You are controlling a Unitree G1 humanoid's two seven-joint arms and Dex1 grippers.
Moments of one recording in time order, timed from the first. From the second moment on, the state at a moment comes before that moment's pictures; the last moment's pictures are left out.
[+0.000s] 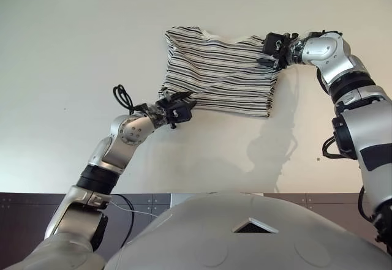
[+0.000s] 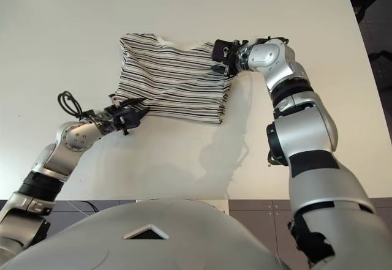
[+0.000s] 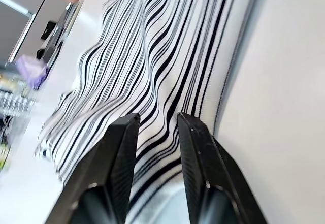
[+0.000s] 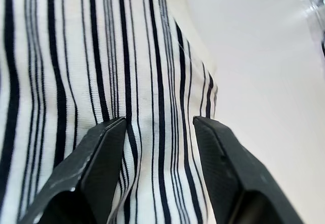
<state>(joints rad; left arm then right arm) 0.10 0.63 -0.32 0.02 0.34 -0.23 -0.48 -0.91 -0.35 0.43 1.29 -0.41 -0.46 0.78</state>
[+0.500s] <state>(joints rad) -0.33 0.74 -0.36 0.57 0.42 -0.50 -0.54 -0.66 -0.37 0.44 0.67 -0.21 -0.27 1.35</state>
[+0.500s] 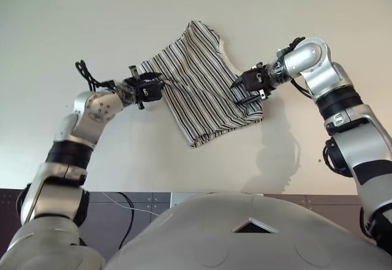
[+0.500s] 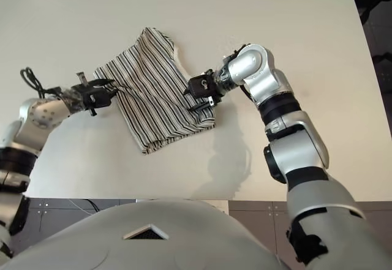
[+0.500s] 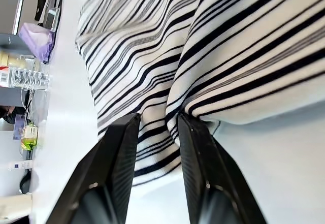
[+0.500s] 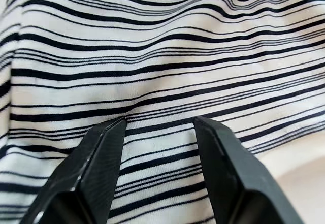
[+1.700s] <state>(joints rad) 0.21 0.81 -0.40 -0.28 0.35 -0.31 -0.73 -0.17 -0.72 0.37 0.01 -0.01 -0.12 1.26</state>
